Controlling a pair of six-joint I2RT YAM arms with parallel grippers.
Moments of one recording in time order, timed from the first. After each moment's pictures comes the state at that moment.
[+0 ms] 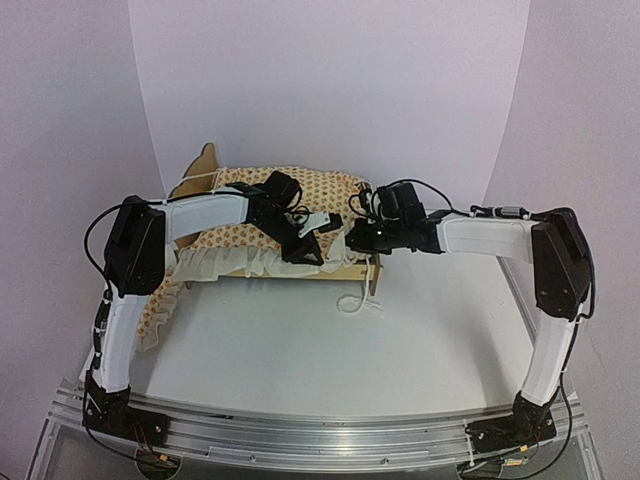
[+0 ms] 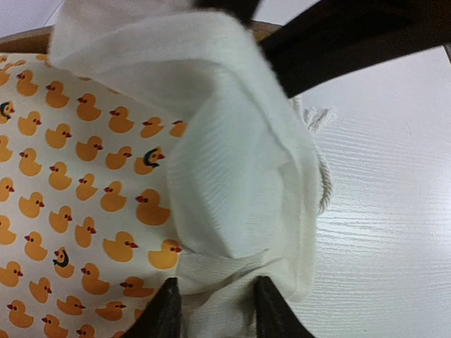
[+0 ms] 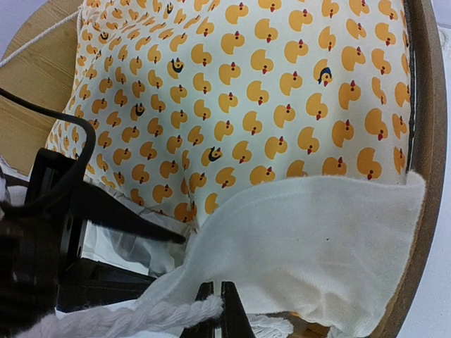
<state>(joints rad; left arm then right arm) -0.65 2.25 1.93 -0.64 0.48 0.66 0.63 1.92 1.40 -0.12 -0.16 0.52</state>
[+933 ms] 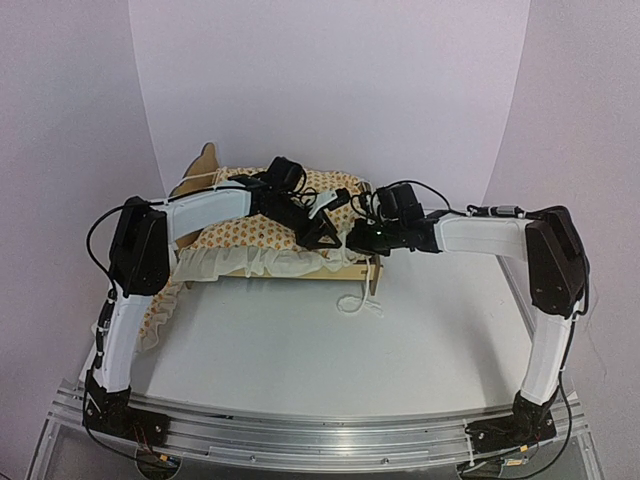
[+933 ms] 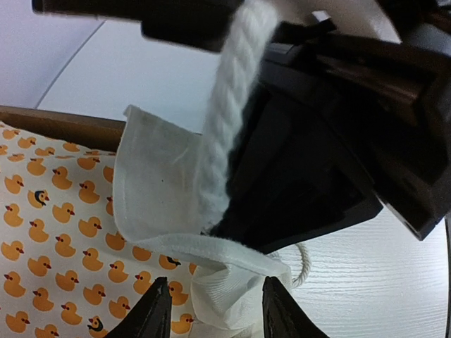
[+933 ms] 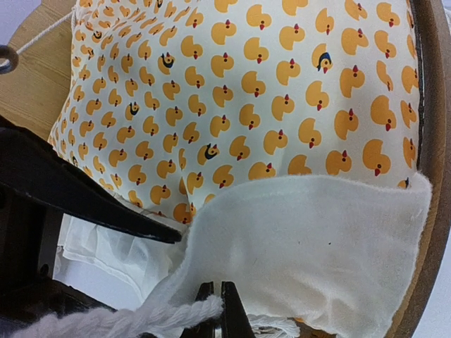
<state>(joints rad) -0.67 2.28 2.05 -0.54 0.63 0.49 0.62 1.95 1.42 -0.12 -0.20 0.55</state>
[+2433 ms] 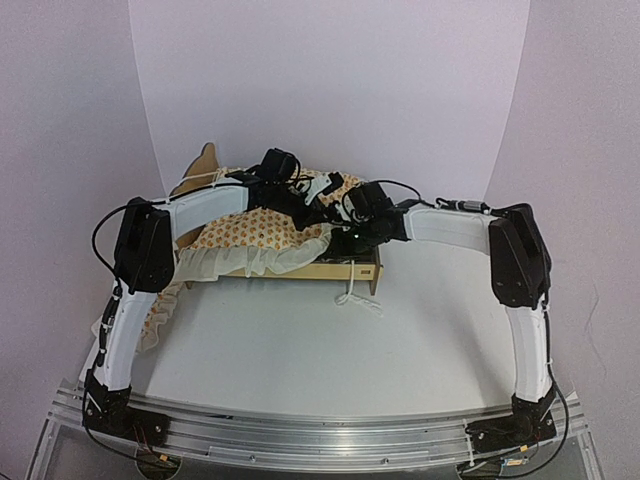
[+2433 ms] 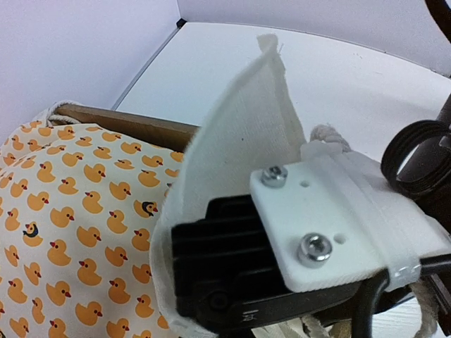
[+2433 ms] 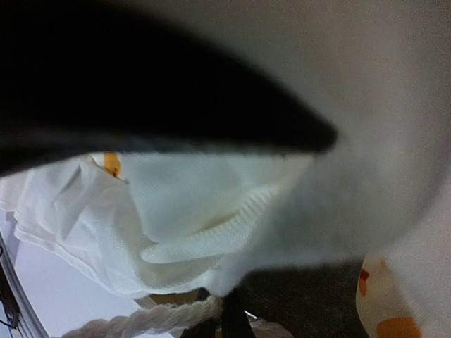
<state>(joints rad) -0.62 2.34 2.14 -0.44 0.50 0.48 0.65 2.18 1.75 -0.40 -0.25 0.33</state>
